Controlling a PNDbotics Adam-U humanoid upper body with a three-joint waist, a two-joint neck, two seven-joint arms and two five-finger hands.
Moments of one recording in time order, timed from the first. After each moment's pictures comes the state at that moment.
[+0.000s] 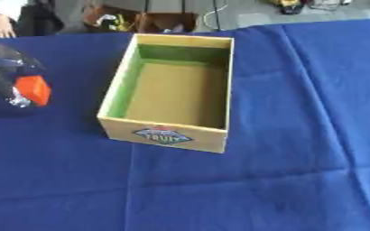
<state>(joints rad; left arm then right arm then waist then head) -1.00 0.77 -0.19 -0.95 -1.01 -0.27 -0.84 -0.16 -0.26 -0.03 -1.99 0.34 0.01 -0.29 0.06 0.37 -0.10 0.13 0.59</state>
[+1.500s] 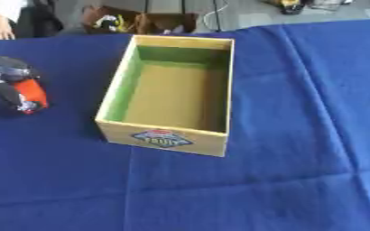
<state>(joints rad) -1.01 0.74 -0.14 -0.89 -0.96 -0.27 -0.80 -0.16 -0.24 -0.02 -1.99 0.34 0.02 -0.30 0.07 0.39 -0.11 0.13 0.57</state>
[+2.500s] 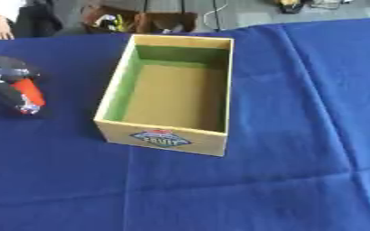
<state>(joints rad) -1.01 0.73 -0.14 -0.87 -1.01 -0.26 -0.77 -0.16 -0.24 -0.02 -1.99 0.35 0.02 -0.30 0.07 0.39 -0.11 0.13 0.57</state>
